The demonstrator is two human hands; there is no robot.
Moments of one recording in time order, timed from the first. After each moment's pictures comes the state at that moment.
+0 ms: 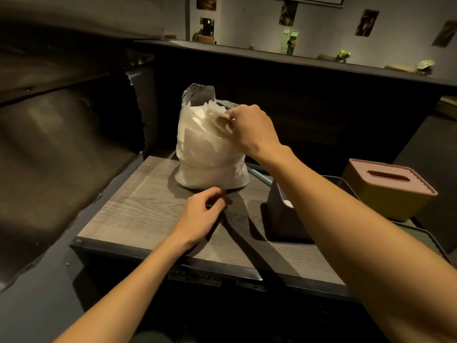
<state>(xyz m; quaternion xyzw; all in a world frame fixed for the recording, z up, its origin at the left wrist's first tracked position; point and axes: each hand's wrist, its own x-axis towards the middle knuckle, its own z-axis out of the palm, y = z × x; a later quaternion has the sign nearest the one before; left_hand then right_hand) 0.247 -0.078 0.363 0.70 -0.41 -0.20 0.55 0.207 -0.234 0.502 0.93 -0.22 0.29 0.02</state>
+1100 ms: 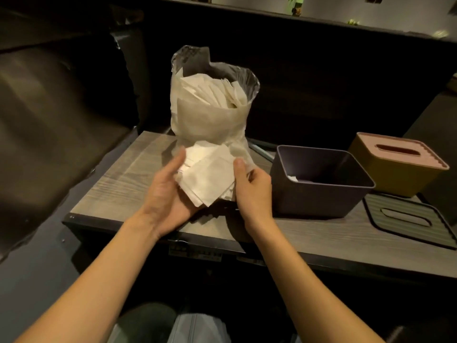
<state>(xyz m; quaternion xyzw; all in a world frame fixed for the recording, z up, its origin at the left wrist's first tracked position) 0.254 -0.043 0.379 0.33 -0.19 -0.54 0.75 0.140 -0.155 0.365 0.66 -0.34 0.40 -0.54</state>
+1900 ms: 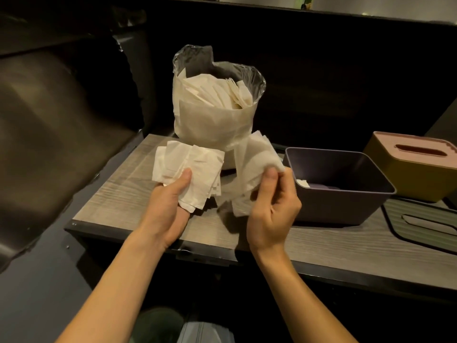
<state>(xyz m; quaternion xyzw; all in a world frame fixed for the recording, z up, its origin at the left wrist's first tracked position) 0.253 -0.046 0.371 0.43 -0.09 -0.37 0.82 0.126 -0.134 0.364 0.63 -0.21 0.62 -0.42</state>
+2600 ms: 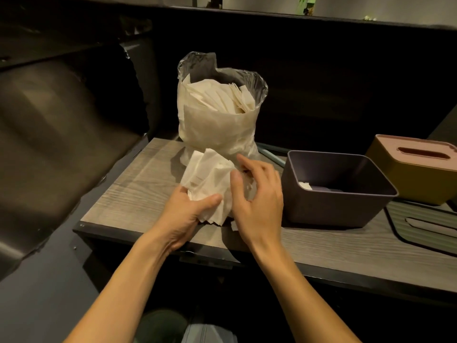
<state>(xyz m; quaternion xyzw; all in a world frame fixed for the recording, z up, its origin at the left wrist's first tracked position) 0.249 -0.048 0.355 0.52 -0.22 -0.39 0.73 0.135 -0.141 0.366 0.77 -0.28 0.47 -0.32</state>
